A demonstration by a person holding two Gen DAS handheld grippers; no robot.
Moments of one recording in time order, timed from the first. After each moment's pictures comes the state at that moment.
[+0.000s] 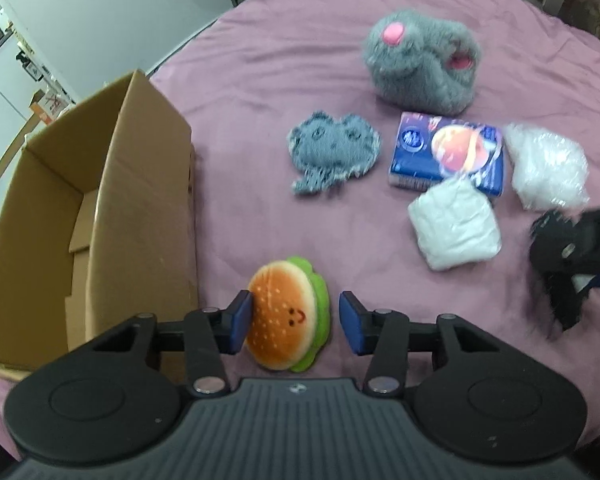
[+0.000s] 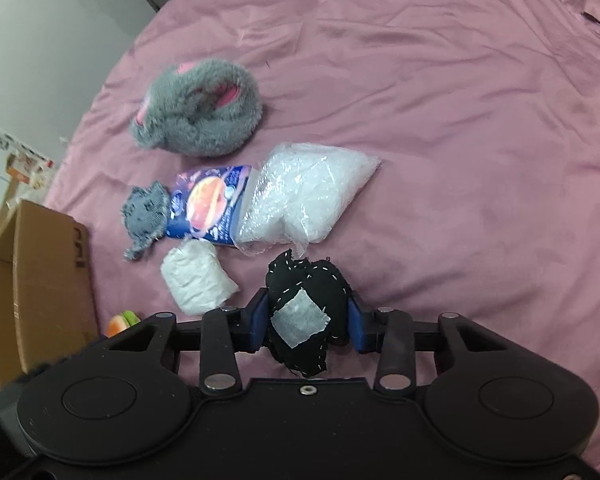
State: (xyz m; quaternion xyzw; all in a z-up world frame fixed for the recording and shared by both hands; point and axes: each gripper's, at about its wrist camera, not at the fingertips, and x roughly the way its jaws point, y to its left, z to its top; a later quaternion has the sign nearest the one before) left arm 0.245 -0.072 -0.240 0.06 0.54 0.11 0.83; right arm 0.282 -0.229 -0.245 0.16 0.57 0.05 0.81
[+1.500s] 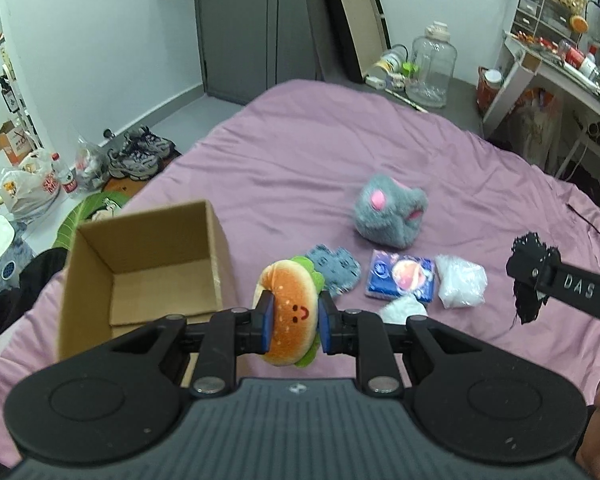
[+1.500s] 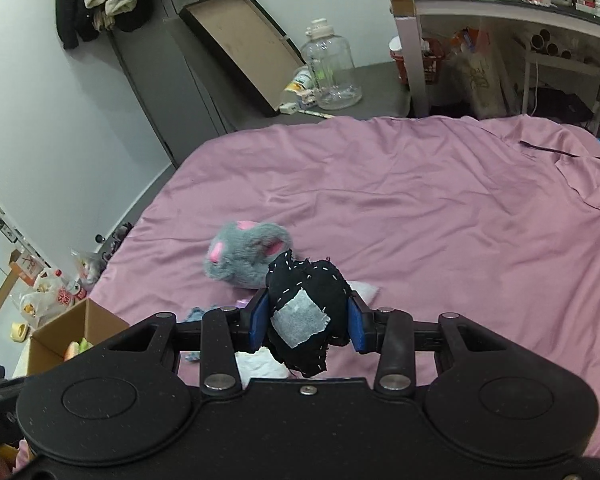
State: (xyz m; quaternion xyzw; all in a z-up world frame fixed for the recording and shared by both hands) left arm 0.216 -0.004 -0.116 -0.02 0.43 0.02 0.90; right arm 0.221 -0.204 -0.157 0.14 0.36 -0.01 0.92
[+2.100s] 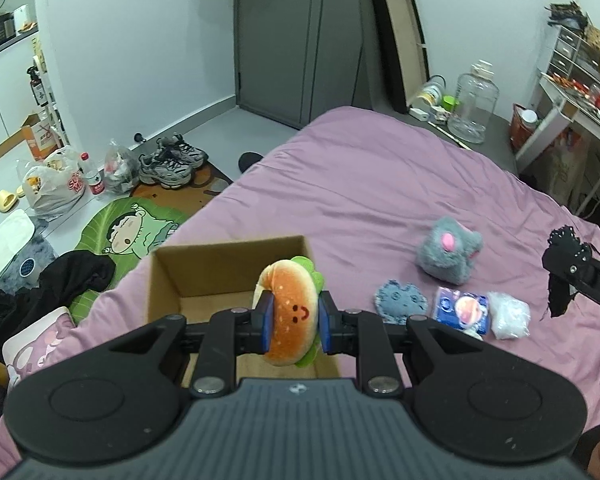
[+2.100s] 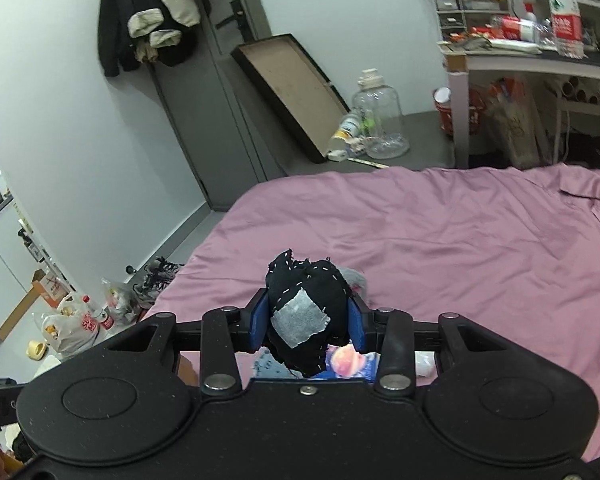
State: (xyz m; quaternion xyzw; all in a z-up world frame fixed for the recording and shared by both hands) left arm 0.220 0.077 -0.099 -0.05 0.41 0.05 0.91; right arm 0.217 -0.145 -0.127 0.13 0.29 0.02 0.95
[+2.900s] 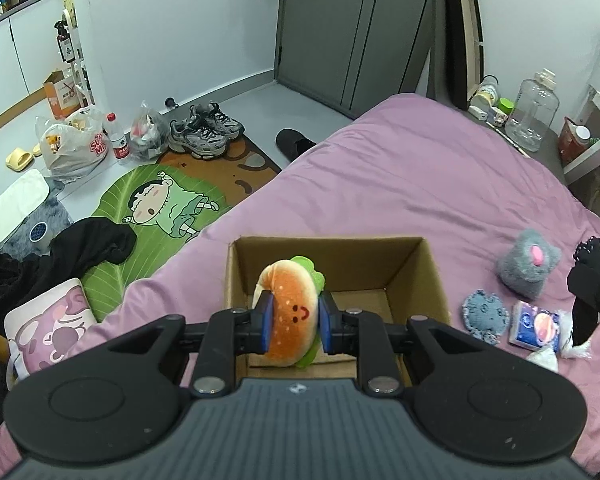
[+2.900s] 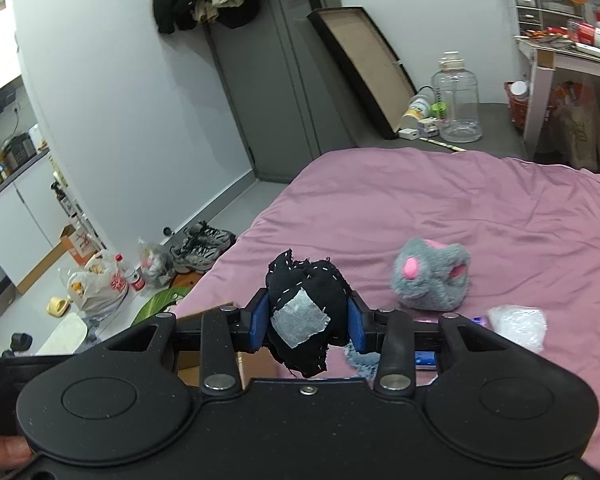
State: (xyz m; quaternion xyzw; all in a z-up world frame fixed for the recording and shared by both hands) left arm 0.250 0.160 -0.144 -0.09 0.44 0.08 0.89; right arm 0.229 -0.052 -0.136 0.10 0.31 0.08 0.94
